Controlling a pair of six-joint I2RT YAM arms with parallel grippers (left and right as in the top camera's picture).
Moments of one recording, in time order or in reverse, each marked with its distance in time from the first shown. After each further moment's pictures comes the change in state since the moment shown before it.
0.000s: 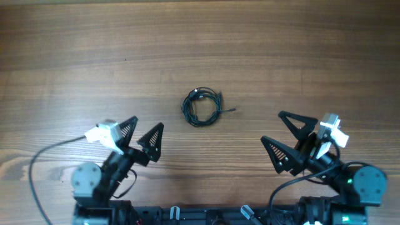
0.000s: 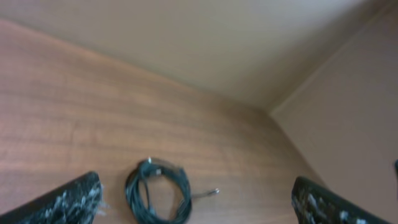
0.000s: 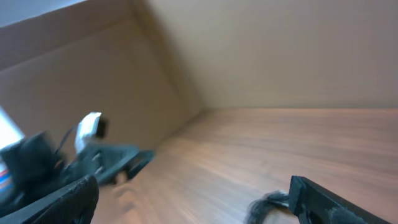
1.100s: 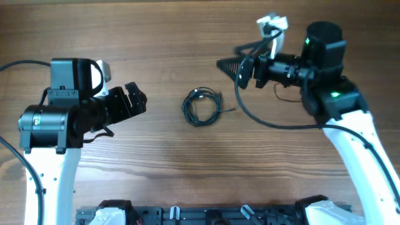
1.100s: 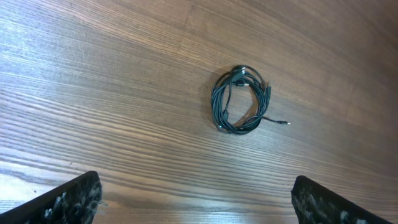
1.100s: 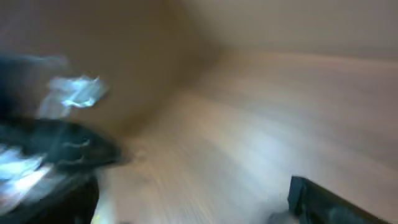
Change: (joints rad) left arm 0.000 0.947 1.074 -1.079 -0.245 0.126; right arm 0.339 1.016 0.861 -0.471 0.256 -0.302
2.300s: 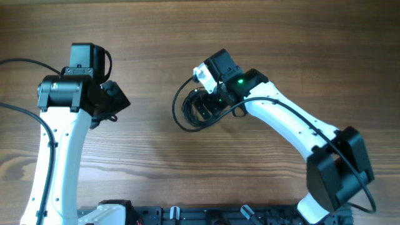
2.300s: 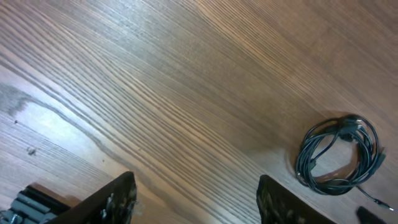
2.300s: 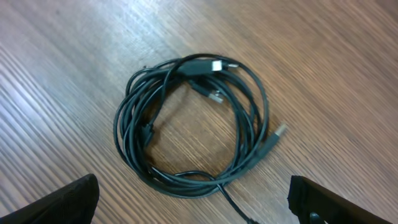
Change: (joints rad) left arm 0.000 0.187 0.002 -0.046 -0.339 -0.225; right arm 0.360 0.478 0.074 -0.298 0.608 -0.432
